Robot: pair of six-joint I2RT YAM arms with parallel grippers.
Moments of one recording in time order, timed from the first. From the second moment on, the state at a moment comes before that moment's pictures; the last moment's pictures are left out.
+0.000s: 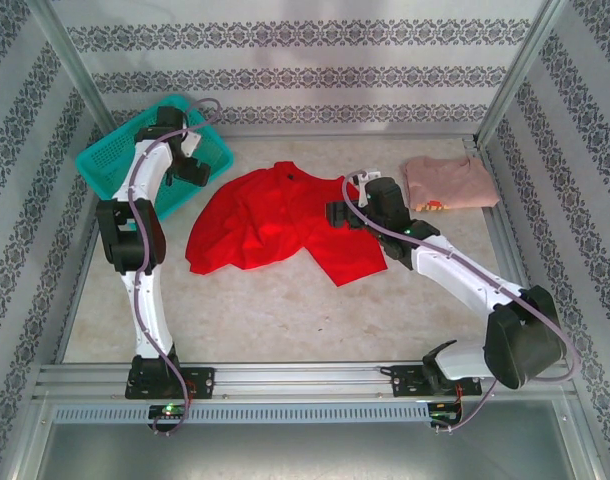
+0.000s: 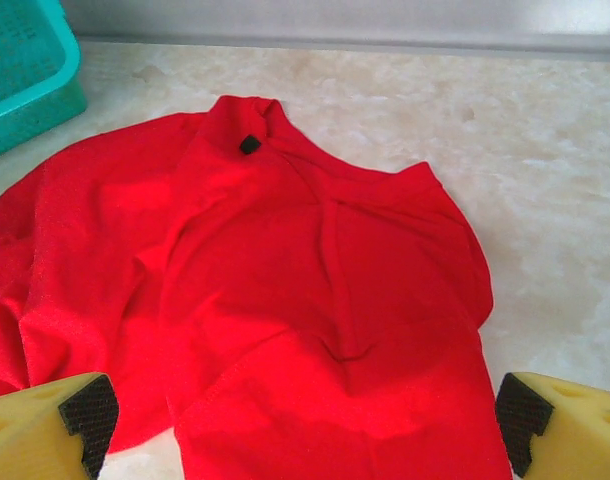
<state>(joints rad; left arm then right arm) 0.08 2.23 2.07 -0.99 -0.08 0.31 0.48 1.36 0.94 -0.15 0.06 0.26</state>
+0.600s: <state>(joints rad) 0.09 1.95 1.83 -0.92 0.12 0.30 0.48 1.41 0.96 -0.13 0.02 0.29</state>
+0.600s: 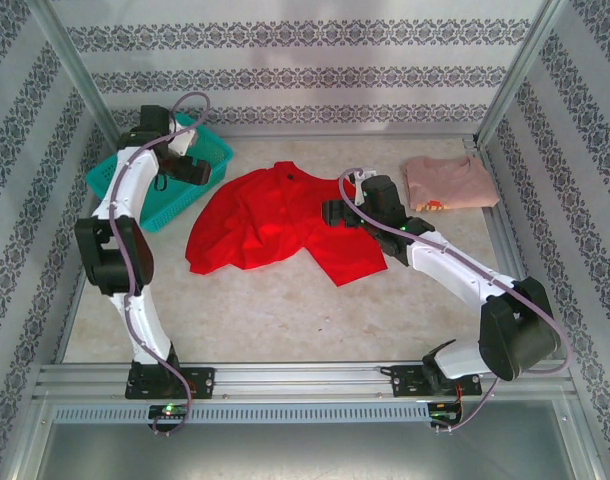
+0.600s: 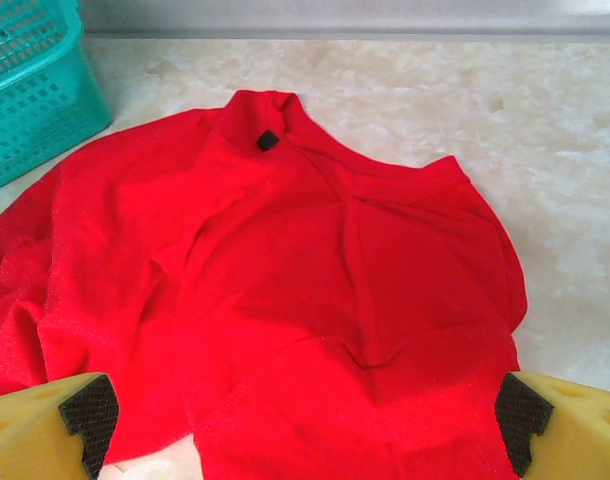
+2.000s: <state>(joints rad) 0.12 2.26 2.21 -1.05 -0.02 -0.03 0.41 1.62 1.04 -0.35 0.01 0.33</state>
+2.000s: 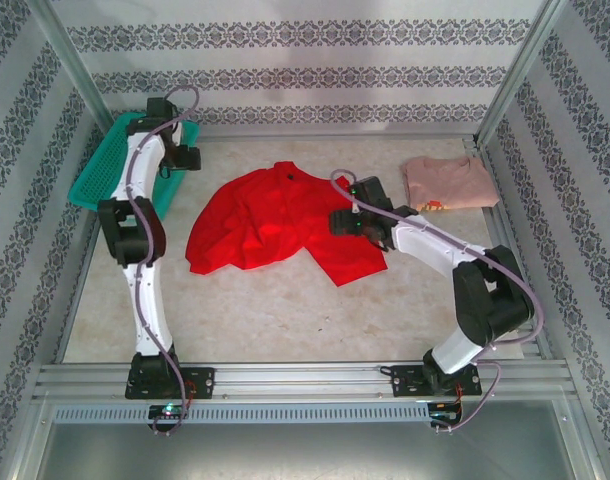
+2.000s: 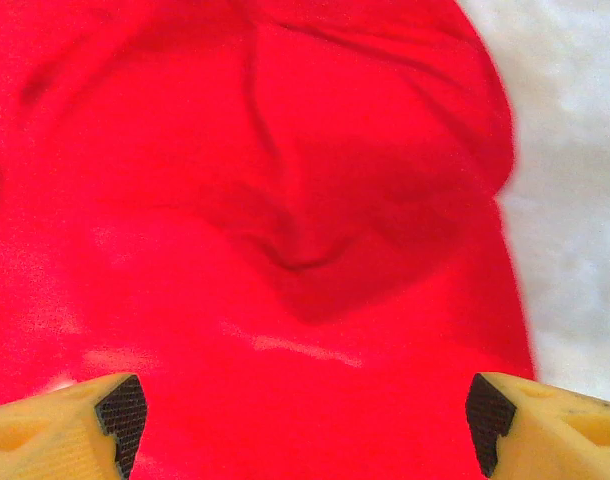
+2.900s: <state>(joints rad) -0.13 1.65 0.93 -0.51 0.20 -0.39 0.23 1.49 1.10 -0.34 -0.20 0.38</state>
